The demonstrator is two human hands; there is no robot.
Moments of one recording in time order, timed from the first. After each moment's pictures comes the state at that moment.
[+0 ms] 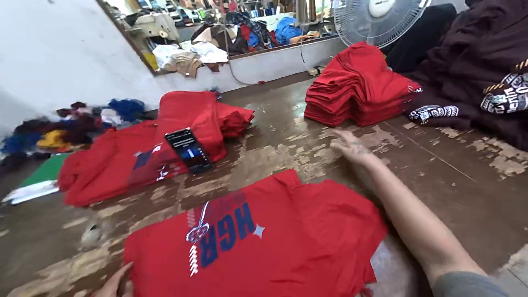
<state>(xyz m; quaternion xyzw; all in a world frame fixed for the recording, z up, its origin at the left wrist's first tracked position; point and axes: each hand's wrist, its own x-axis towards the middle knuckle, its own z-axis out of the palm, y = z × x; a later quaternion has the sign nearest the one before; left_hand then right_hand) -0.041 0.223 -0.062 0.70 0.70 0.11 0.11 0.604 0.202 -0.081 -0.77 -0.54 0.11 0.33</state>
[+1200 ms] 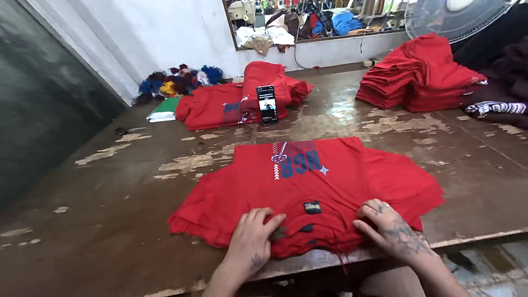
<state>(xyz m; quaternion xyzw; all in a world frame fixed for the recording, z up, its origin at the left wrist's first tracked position) -0.029 0.076 -0.081 0.92 0.35 0.18 0.07 0.327 -0.033 -0.120 -0.57 -0.76 -0.06 0.31</state>
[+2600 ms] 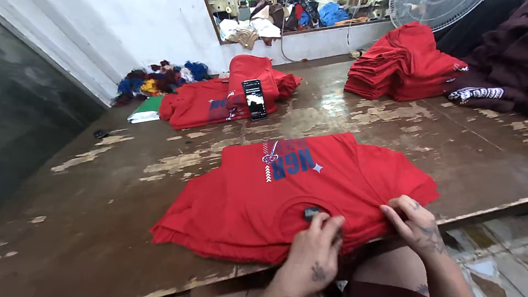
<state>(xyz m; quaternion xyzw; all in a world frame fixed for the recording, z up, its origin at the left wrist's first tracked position) 0.084 -0.001 -0.080 0.88 0.32 0.18 0.29 0.368 -0.082 -0.145 -0.65 -0.63 -0.16 0.39</state>
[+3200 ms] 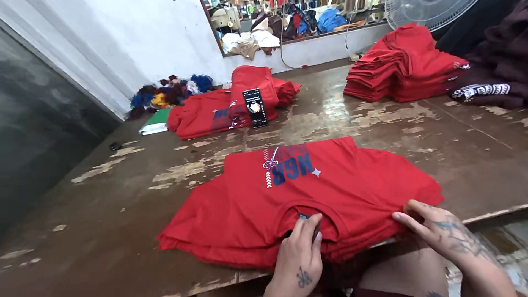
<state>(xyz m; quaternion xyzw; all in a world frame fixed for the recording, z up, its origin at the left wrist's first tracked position) 0.076 0.001 -0.078 0.86 0.38 0.24 0.25 0.392 -0.101 -0.108 -0.75 -0.60 0.01 0.28</state>
